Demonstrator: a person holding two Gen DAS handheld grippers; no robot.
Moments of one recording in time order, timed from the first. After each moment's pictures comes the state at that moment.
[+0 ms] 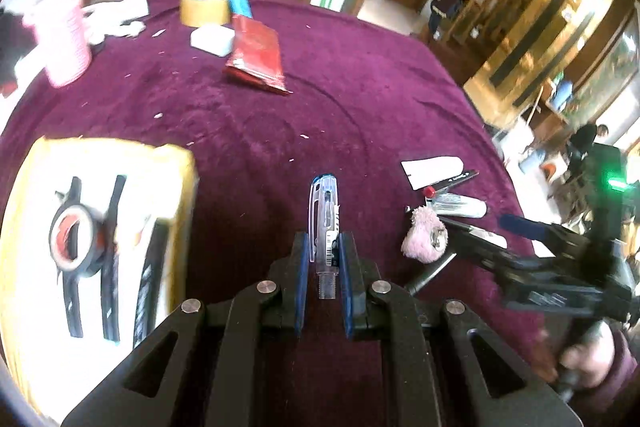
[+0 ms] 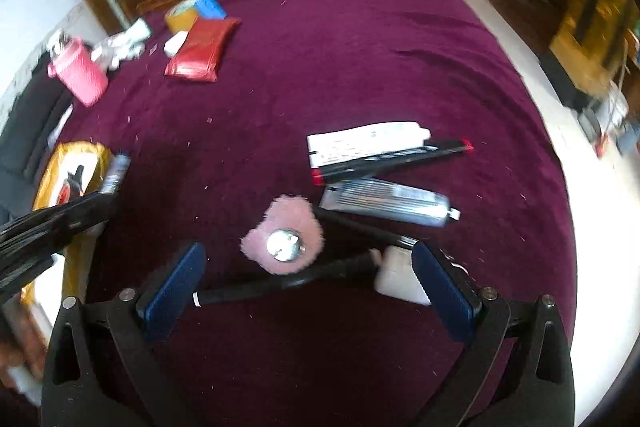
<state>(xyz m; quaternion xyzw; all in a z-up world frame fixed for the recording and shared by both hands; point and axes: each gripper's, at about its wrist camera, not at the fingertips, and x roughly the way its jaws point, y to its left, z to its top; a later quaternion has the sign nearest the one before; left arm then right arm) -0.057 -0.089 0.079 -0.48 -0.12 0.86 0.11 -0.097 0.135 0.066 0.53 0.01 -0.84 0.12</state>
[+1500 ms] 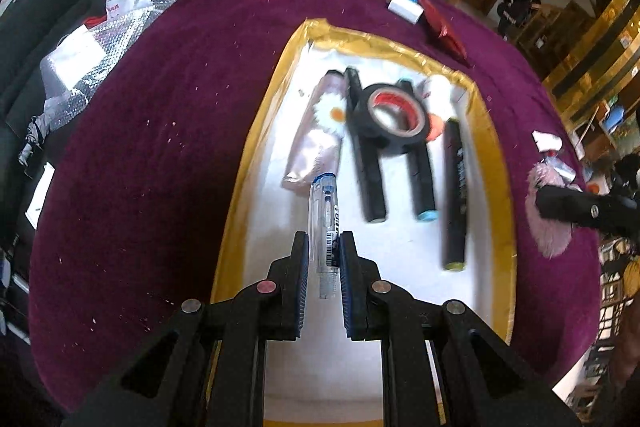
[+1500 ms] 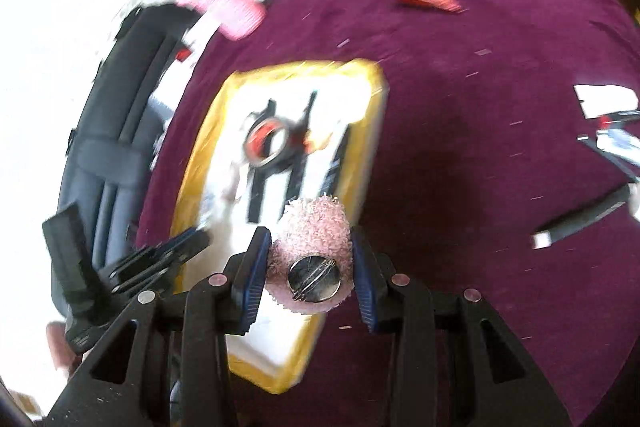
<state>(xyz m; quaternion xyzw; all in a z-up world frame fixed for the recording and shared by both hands) 0.032 -0.290 0.027 -0.53 -0.12 0.84 0.01 -0.024 -0.079 0.077 0.59 -0.08 -0.75 0.28</state>
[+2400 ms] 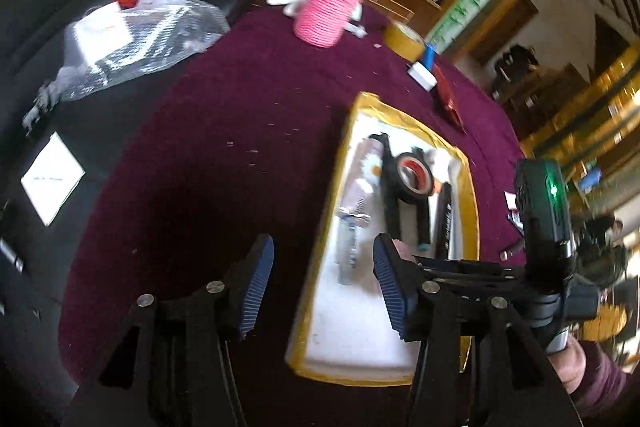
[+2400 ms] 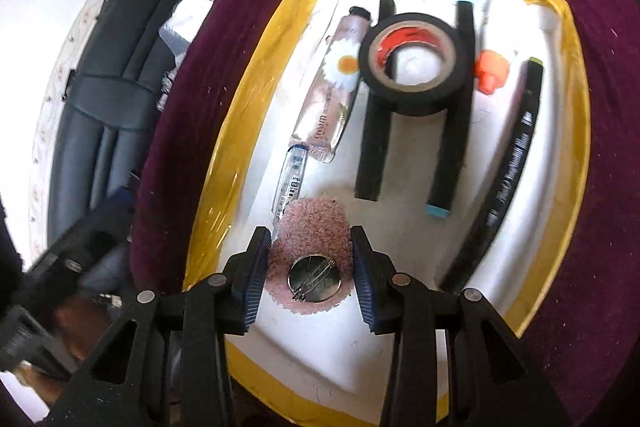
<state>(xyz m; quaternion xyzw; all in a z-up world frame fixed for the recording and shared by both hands) 0.074 -0.378 0.078 -0.48 -0.23 0.85 0.01 -0.012 -0.198 0.022 0.65 -0.01 -0.70 0.30</state>
